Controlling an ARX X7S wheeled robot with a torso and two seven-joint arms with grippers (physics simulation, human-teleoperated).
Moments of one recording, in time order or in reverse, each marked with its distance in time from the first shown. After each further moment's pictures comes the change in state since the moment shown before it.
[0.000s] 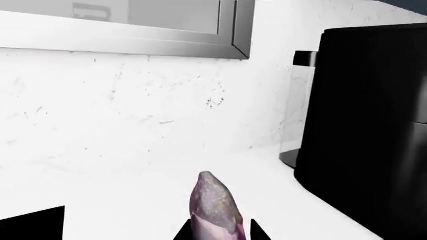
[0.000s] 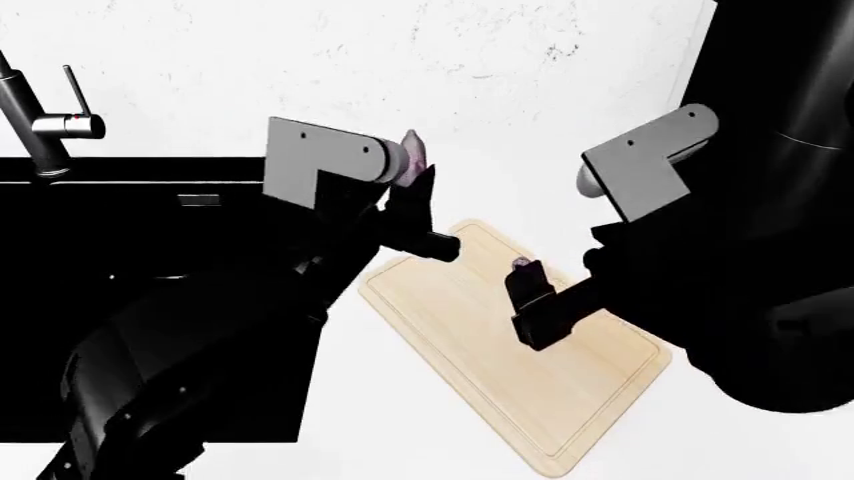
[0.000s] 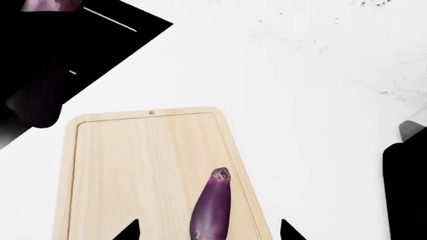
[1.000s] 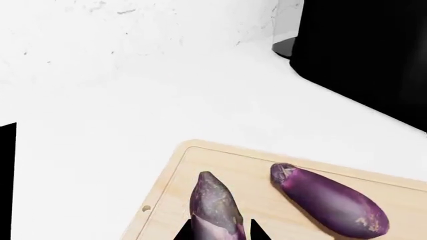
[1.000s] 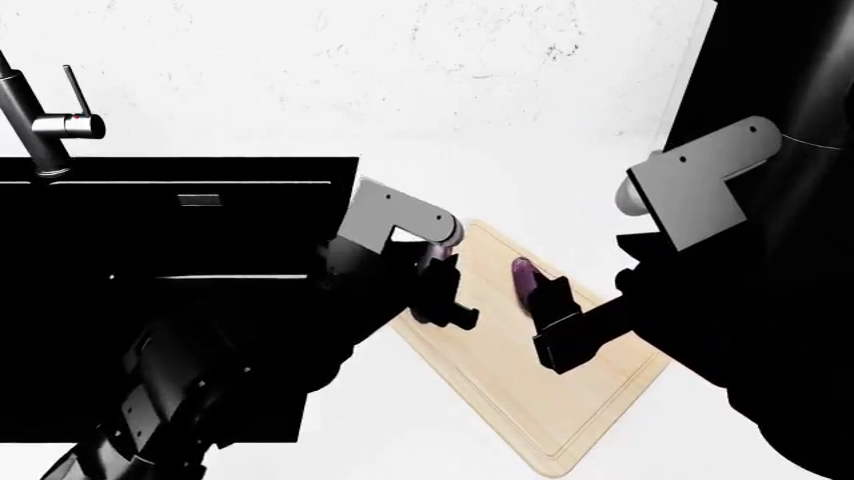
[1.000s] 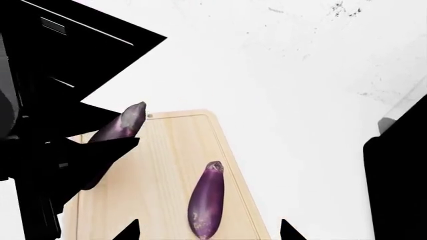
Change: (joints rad) left arm -0.053 0.010 0.185 -0.198 0.005 -0.133 0.064; right arm -0.062 0.118 0.049 -0.171 0.097 -0.102 0.078
